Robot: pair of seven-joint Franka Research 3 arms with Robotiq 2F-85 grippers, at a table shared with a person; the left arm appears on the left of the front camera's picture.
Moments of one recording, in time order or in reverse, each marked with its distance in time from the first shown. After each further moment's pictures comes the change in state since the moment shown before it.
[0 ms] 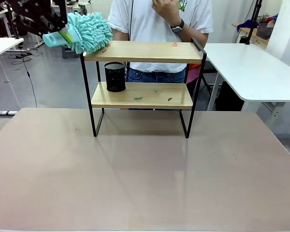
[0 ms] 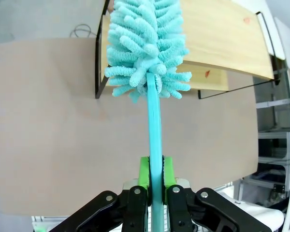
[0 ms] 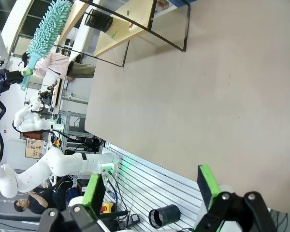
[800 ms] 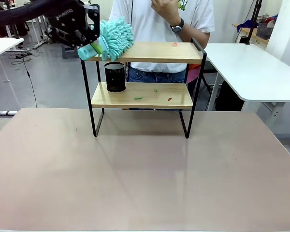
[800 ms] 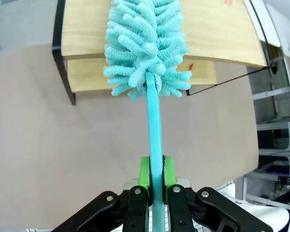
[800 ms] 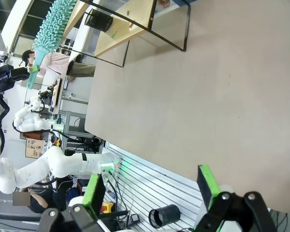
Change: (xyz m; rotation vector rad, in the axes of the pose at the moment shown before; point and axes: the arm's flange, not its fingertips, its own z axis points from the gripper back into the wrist) left arm -0.008 -0.049 -0.048 -0.028 0.018 -0.062; right arm 0.000 0.000 0.000 0.000 0.000 0.000
